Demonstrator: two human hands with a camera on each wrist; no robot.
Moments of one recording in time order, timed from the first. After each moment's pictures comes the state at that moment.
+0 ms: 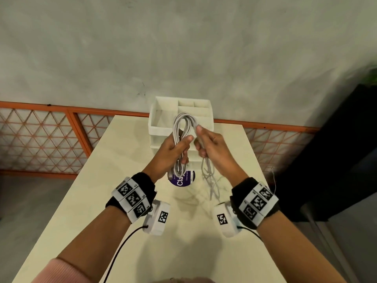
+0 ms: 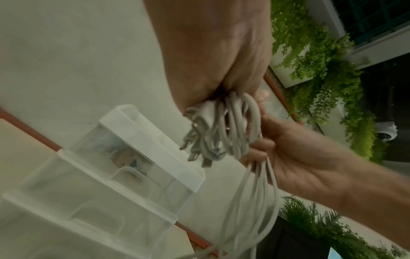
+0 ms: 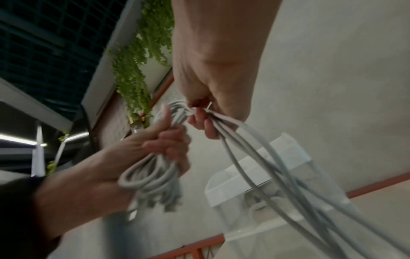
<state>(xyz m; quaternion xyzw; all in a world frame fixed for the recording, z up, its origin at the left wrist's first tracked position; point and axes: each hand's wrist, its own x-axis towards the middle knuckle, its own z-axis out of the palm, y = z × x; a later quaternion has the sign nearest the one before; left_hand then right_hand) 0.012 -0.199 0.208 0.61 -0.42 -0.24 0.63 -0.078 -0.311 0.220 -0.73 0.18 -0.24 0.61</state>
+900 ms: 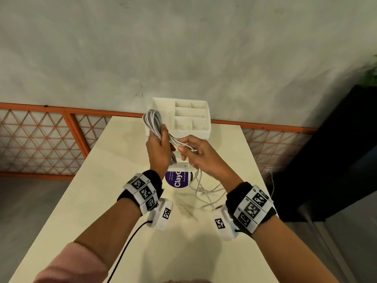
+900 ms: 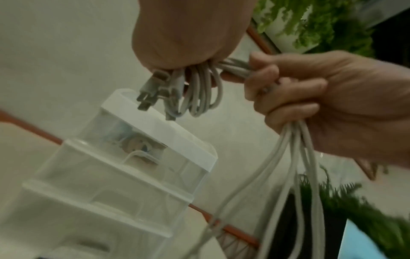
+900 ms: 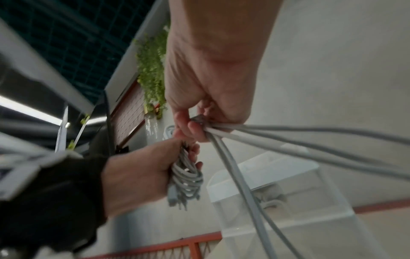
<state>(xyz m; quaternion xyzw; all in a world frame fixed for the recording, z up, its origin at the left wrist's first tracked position) 0.028 -0.226 0.185 0.67 -0.21 -0.01 0.71 -0.079 -0.304 0.211 -0.82 0.13 -0.15 0.54</state>
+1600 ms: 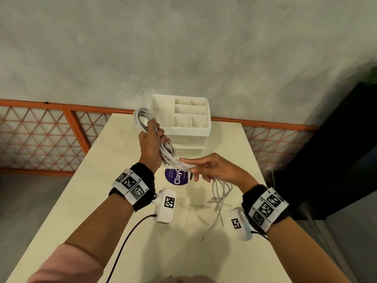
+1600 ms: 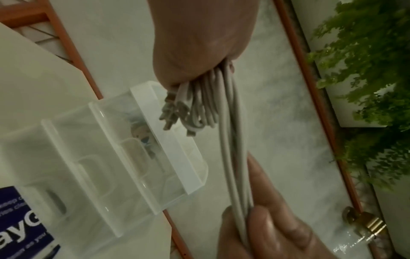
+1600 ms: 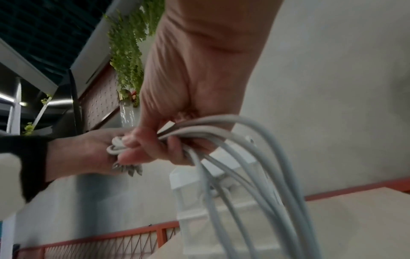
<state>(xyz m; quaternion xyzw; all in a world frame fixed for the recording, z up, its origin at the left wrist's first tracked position) 0.040 -0.222 0.202 0.44 -0.03 -0.25 0.87 -0.116 -0.336 0.191 -0.82 0.06 0.02 0.57</state>
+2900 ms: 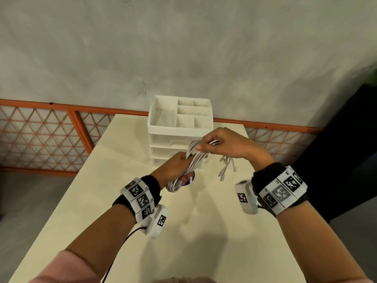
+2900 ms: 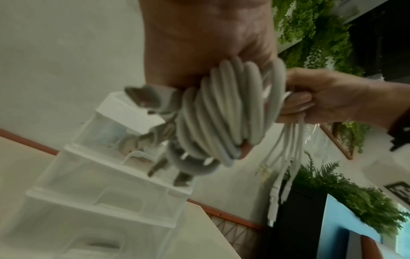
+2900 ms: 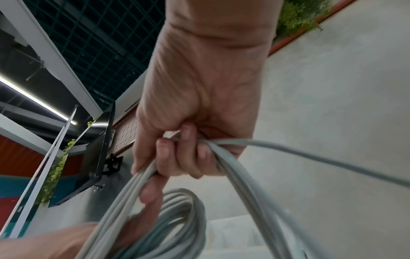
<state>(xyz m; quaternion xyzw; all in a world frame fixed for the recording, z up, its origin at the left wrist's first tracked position) 0.000 -0.210 0.180 0.66 -0.38 -0.41 0.50 -0.101 -0.350 0.262 -0.94 0.08 -0.01 0.34</state>
